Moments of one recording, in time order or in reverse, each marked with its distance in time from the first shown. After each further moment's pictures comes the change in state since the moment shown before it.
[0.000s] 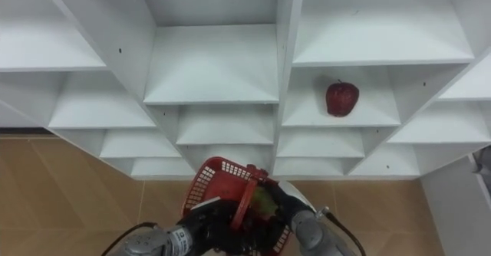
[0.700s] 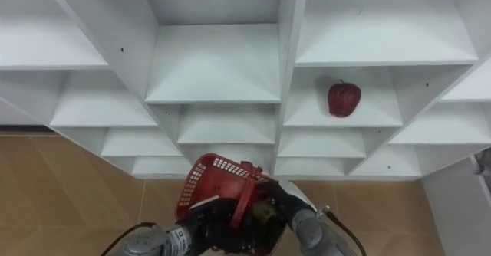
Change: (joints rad) left arm 0.003 -0.003 0.007 -0.005 0.001 -0.001 -0.001; right arm 0.000 0.002 -0.005 -0.003 0.005 0.000 -0.001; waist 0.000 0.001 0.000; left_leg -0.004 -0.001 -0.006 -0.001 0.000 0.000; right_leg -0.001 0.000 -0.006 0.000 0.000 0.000
